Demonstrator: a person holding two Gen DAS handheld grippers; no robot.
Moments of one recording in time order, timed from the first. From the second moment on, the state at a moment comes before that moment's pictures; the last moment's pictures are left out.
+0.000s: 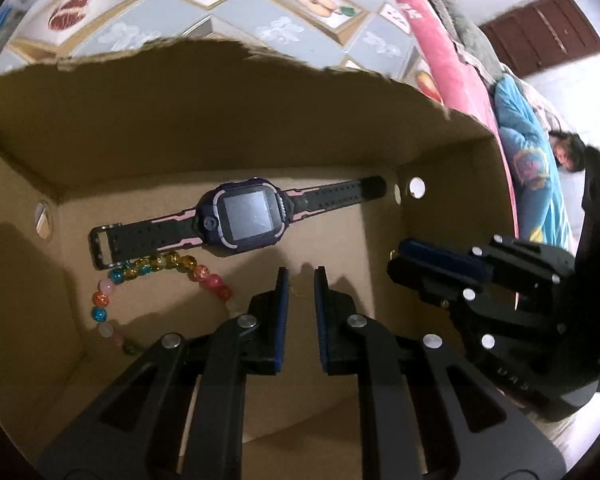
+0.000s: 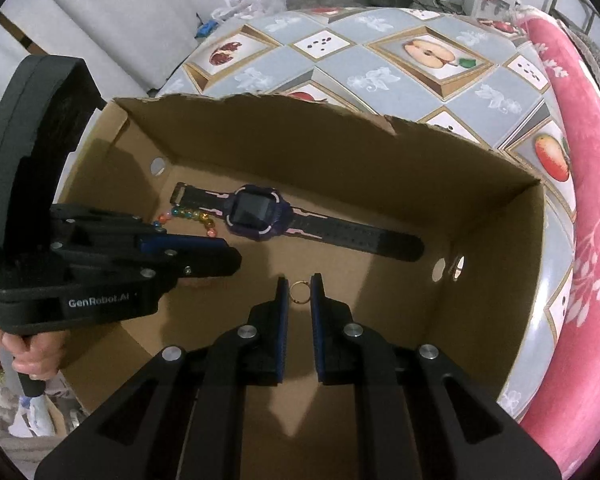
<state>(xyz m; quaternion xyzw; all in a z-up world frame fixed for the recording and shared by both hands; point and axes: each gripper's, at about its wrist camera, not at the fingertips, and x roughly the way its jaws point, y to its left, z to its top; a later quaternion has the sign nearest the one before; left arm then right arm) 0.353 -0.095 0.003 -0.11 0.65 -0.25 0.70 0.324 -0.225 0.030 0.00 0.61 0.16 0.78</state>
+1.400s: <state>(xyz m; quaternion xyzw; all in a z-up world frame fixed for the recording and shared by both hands) 0.088 -0.010 0.077 -0.04 0.41 -0.30 0.86 0.067 -0.294 0.056 0.15 0.45 0.16 0.86</state>
